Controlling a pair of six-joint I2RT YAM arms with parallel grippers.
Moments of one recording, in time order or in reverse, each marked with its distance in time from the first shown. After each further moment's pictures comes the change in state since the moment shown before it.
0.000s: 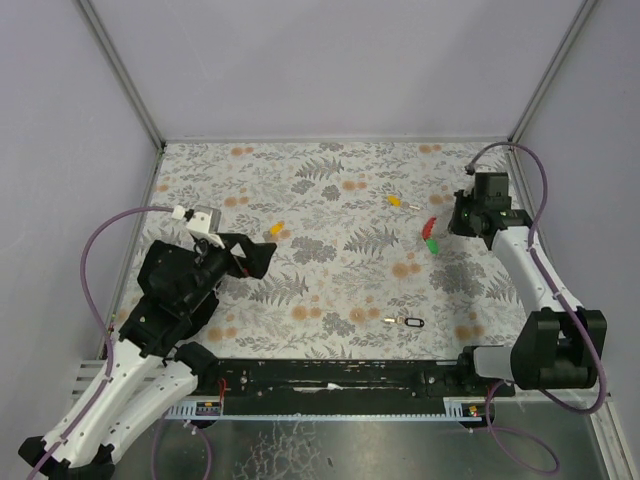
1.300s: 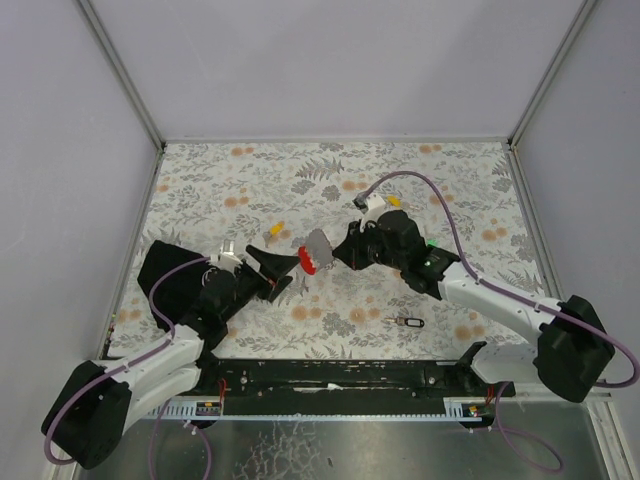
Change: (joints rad) left arm 0.015 0.338 -0.561 0.816 0.151 -1.053; right arm 0.782 -0.028 -0.168 0.536 -0.121 0.255
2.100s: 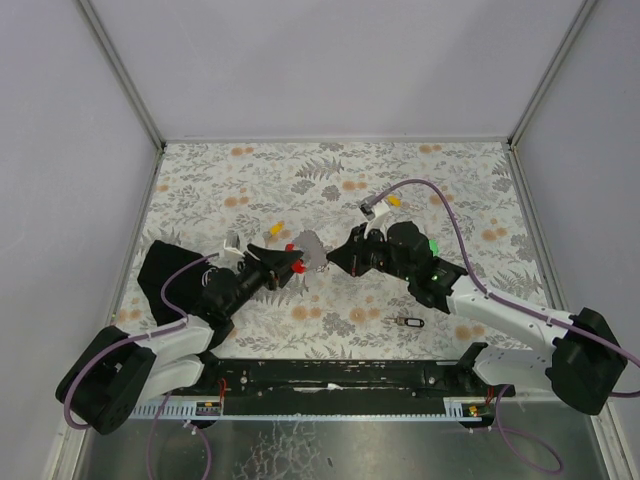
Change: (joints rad) left arm 0.008 0.237 -0.012 0.416 0.031 -0.188; right arm 0.053 -0.110 -0.107 0.176 -0.027 0.077
